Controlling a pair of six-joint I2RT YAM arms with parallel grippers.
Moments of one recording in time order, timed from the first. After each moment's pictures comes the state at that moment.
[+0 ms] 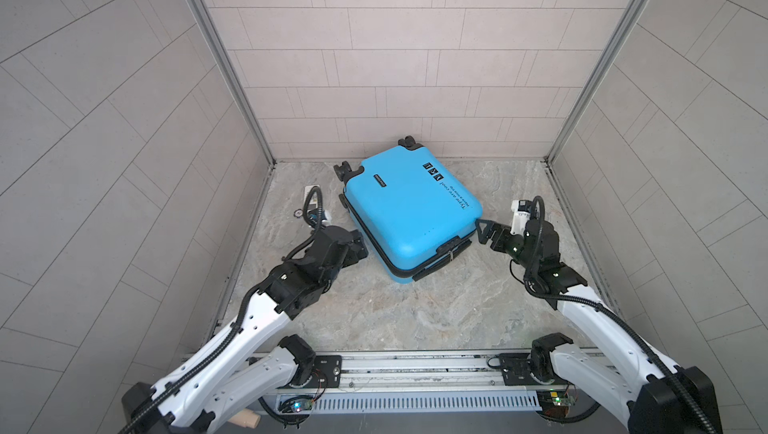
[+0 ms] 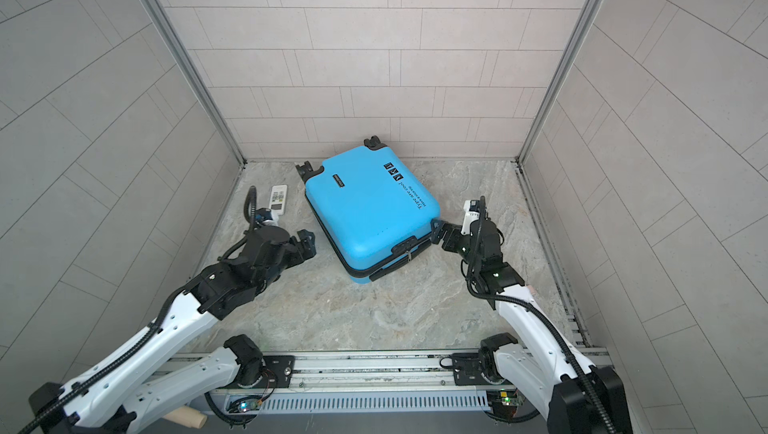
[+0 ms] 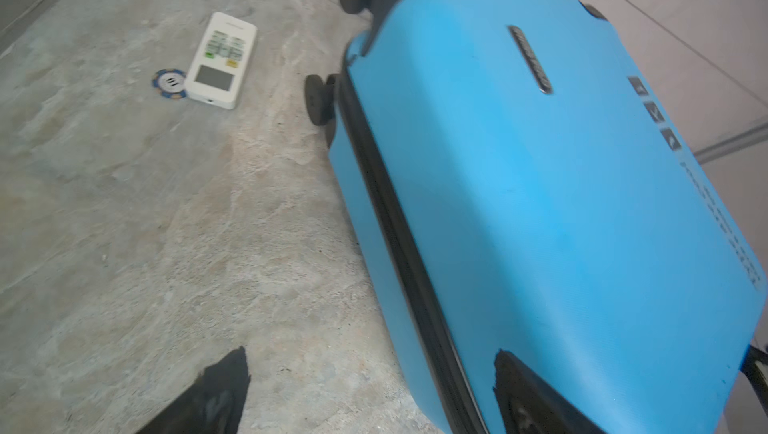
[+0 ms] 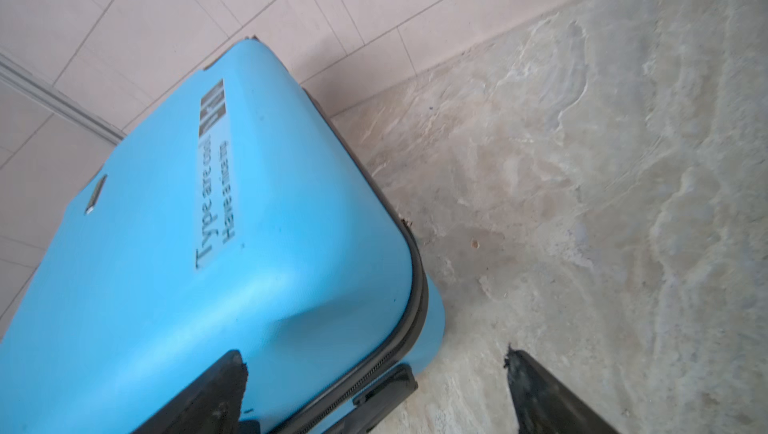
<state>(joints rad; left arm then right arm) -0.59 0.81 0.79 -0.69 -0.39 -0.84 0.17 0.95 0.56 0.00 -0.13 0.54</state>
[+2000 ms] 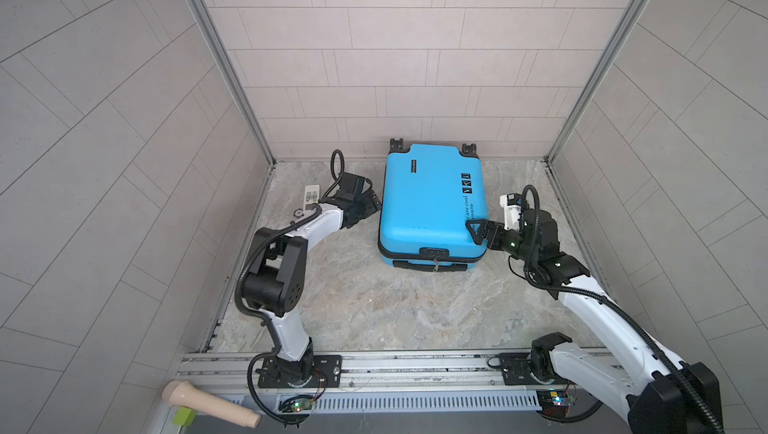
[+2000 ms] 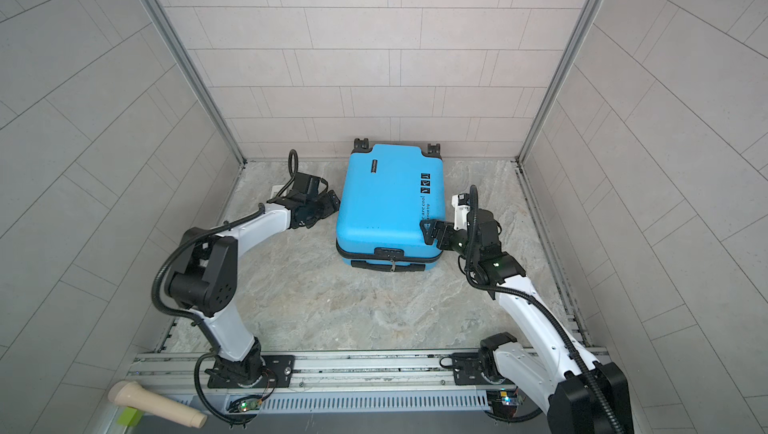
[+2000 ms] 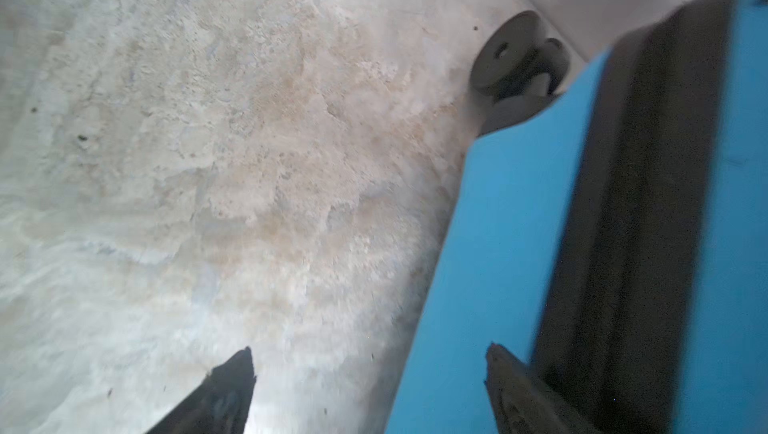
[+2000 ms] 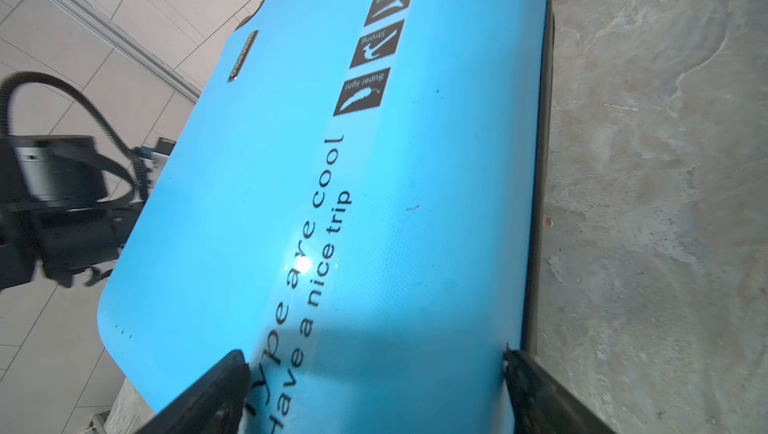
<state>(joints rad) -0.32 1.69 1.15 -0.29 0.04 -0.76 0.23 0.95 0.66 -0.19 -0.26 0.49</state>
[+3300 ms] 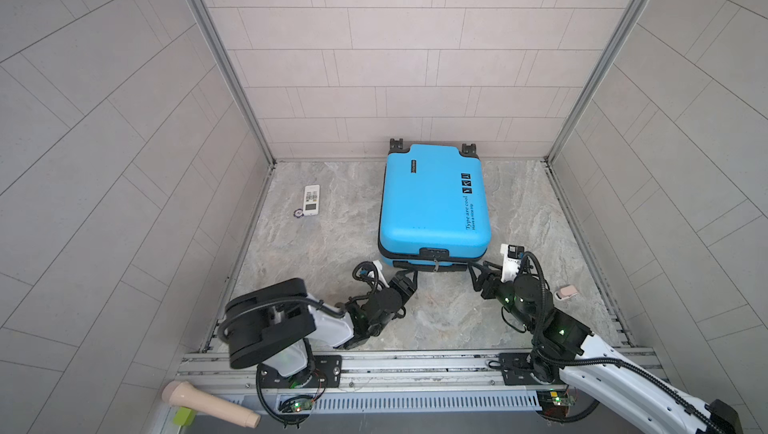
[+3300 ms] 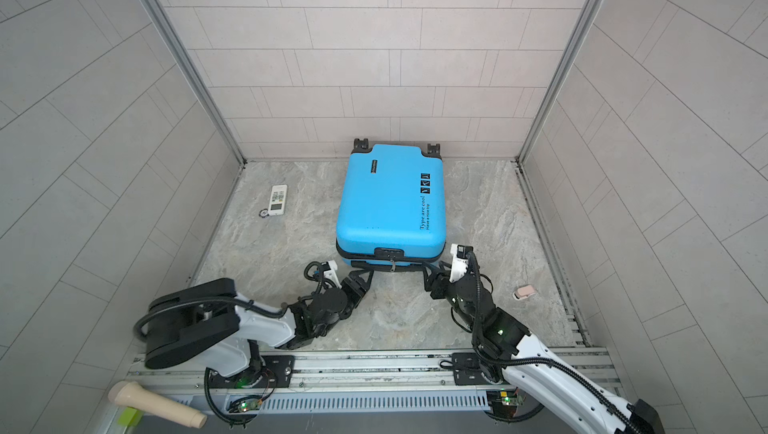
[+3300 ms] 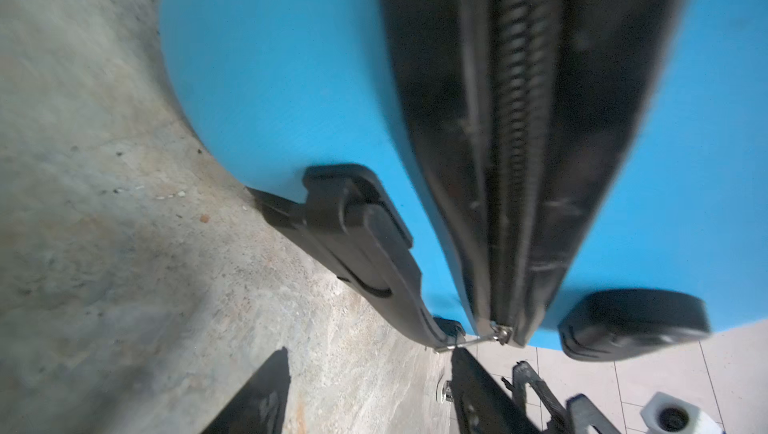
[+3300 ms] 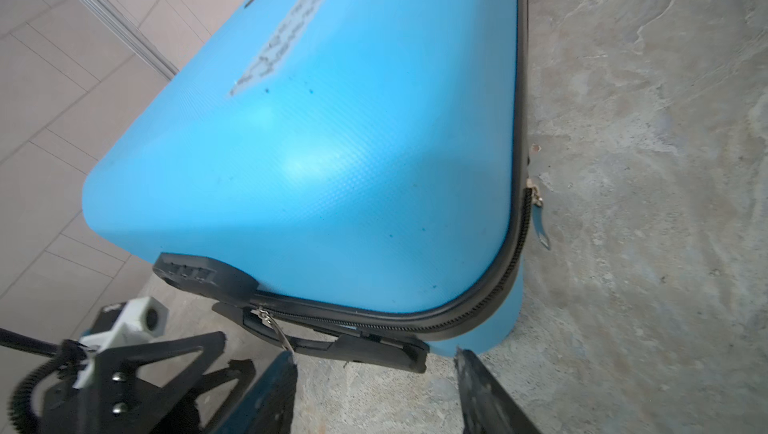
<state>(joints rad) -1.14 1.62 0.28 0.95 -0.52 -1.56 0.71 0.46 0.18 -0.03 0.27 0.67</state>
